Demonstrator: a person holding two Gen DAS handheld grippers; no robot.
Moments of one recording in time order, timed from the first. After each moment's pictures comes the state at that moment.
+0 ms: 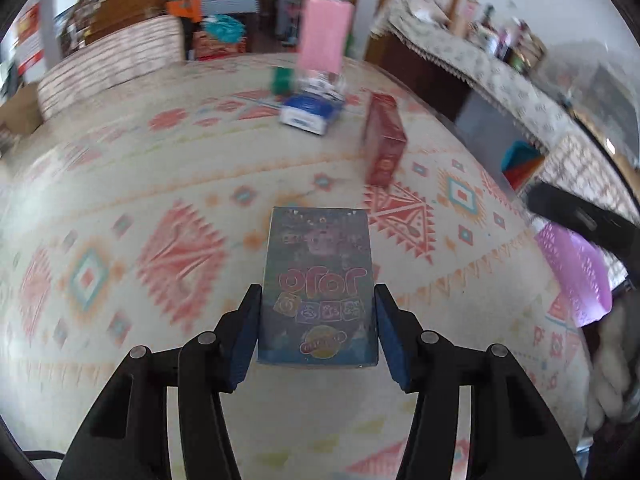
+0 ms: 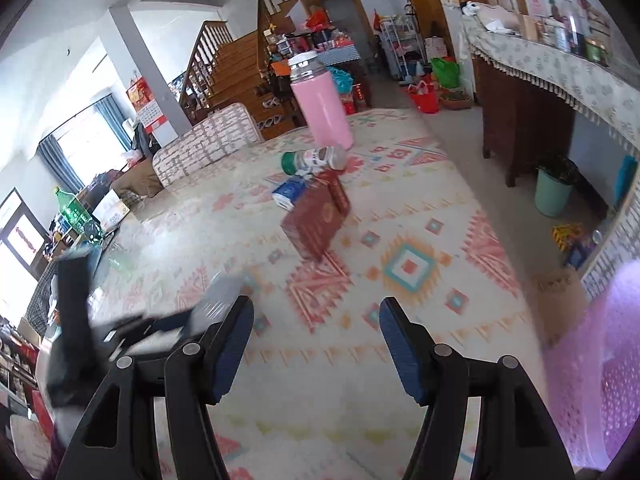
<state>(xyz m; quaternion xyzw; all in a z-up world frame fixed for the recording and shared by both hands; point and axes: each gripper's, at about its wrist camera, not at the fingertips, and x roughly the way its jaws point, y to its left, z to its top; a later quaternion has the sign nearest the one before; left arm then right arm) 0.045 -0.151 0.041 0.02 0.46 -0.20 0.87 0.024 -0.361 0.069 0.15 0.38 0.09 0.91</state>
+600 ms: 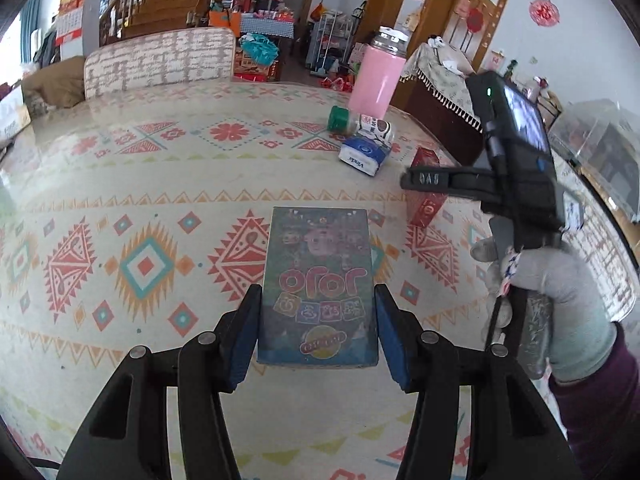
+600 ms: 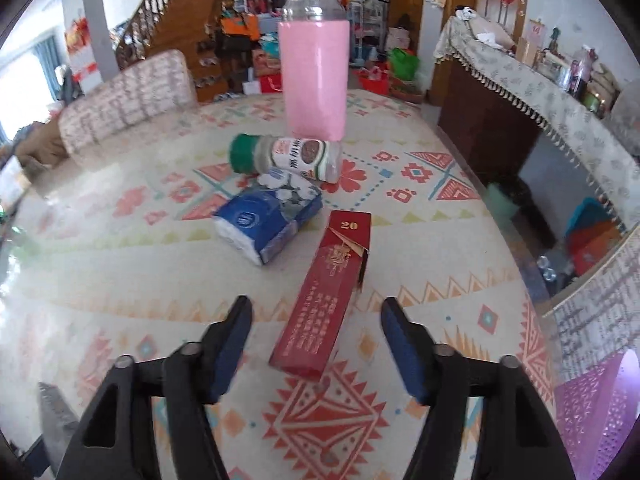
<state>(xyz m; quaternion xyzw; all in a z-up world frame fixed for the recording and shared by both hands) 0.047 -0.092 0.054 -0.05 0.42 -0.17 0.89 0.170 -0.296 0.028 0.04 0.45 -0.06 0.89</state>
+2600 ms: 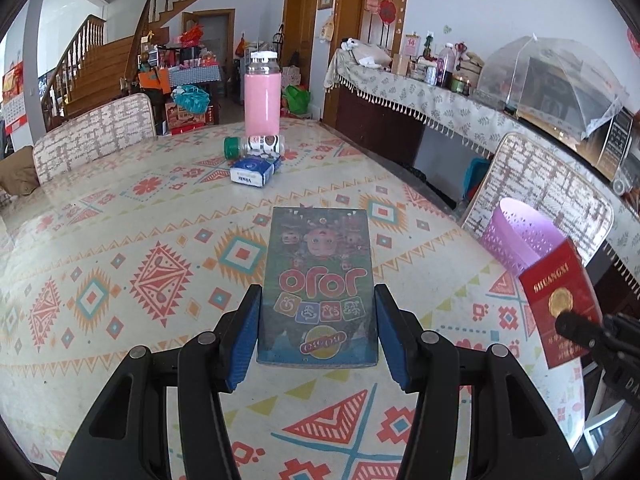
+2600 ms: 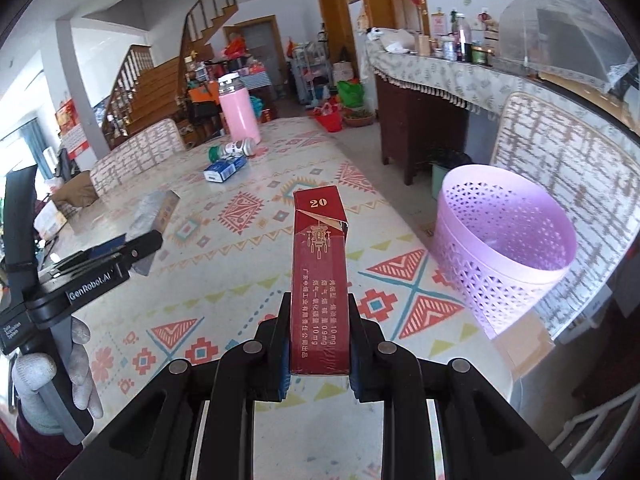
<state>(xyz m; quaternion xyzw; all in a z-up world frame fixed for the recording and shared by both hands) -0.032 -0.171 0.066 0.06 0.34 -0.26 0.90 -0.173 -0.358 0.070 0.14 0.35 -0.09 0.92</state>
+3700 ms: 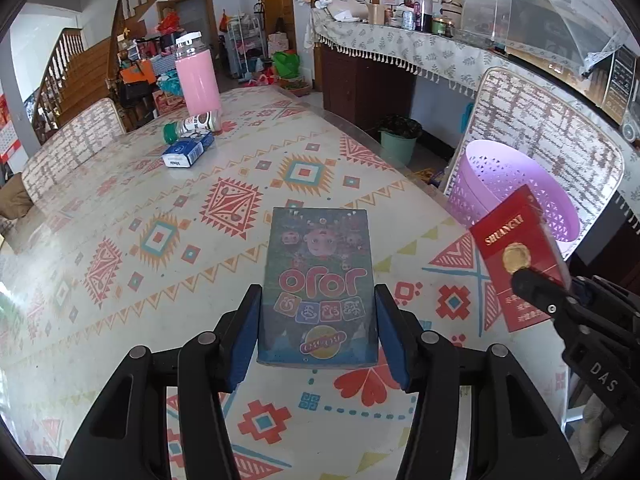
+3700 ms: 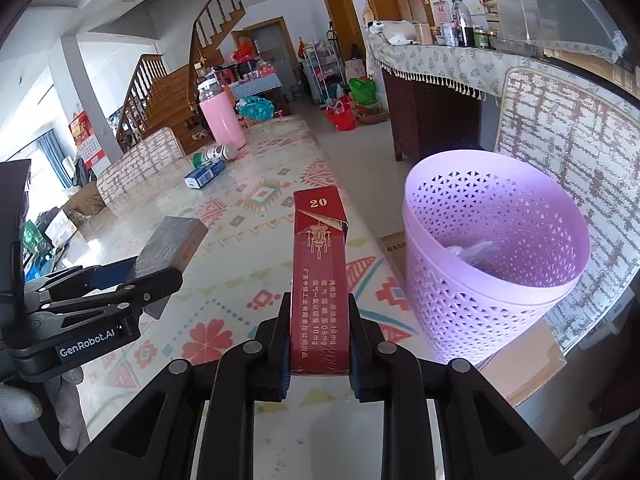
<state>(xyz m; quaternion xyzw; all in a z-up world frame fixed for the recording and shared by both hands) -0.075 -0.284 0.056 0.14 0.39 -0.24 0.88 -0.179 -0.444 0.036 0.17 0.34 -0.06 0.92</state>
